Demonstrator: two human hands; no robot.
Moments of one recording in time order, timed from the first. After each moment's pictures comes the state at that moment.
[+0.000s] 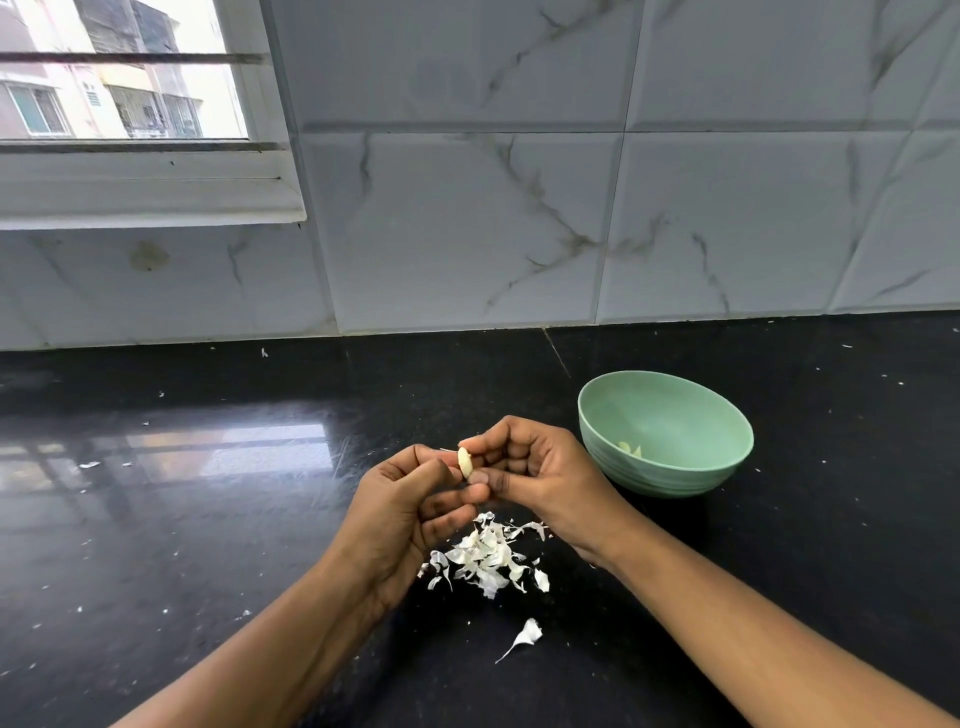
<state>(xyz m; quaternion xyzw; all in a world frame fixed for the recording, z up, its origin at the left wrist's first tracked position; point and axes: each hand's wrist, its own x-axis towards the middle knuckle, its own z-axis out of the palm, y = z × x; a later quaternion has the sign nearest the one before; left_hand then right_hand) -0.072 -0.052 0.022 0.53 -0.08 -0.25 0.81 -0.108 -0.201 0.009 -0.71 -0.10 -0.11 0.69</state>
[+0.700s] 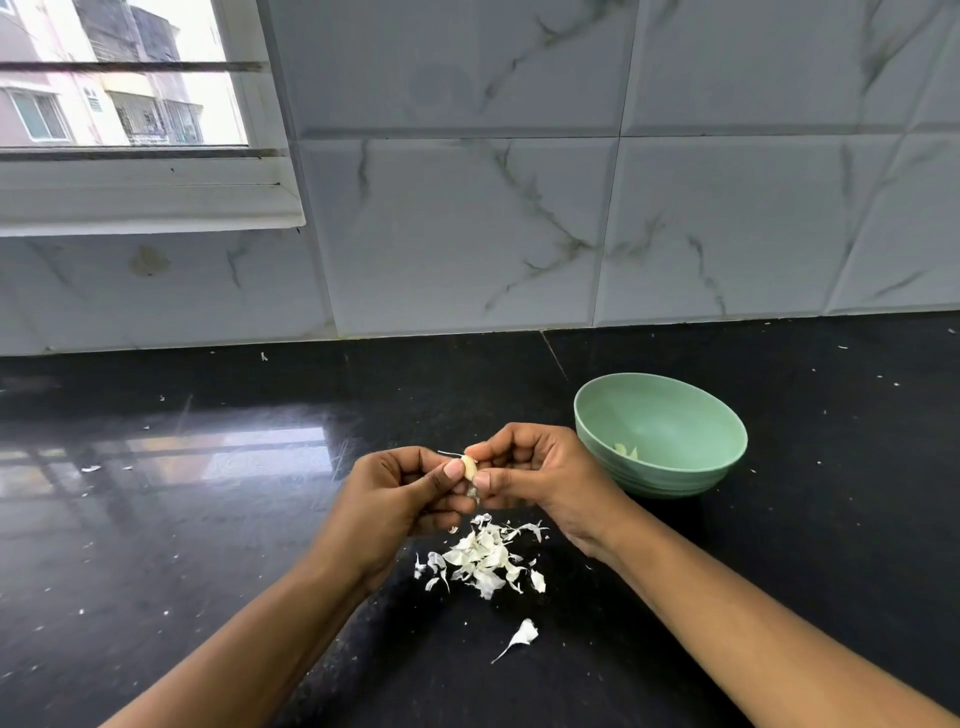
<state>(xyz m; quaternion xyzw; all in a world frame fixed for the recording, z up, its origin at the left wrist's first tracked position) -0.061 -0.045 0.016 0.64 -0.17 -0.20 0.72 -0.112 -0.204 0.015 -0.69 -0.03 -0.07 0.72</state>
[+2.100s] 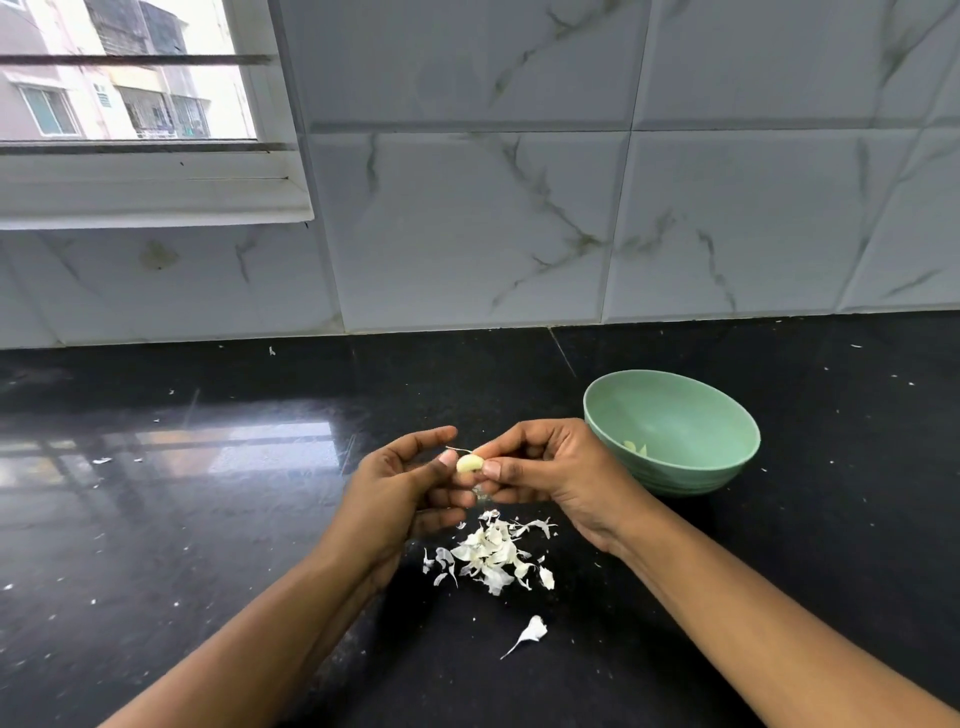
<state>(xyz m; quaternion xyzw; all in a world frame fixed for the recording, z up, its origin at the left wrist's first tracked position) -0.058 -0.046 0.014 0.63 -0.11 -0.20 0.75 -0.115 -0.202 0.024 -0.67 -0.01 -0.06 0.74</state>
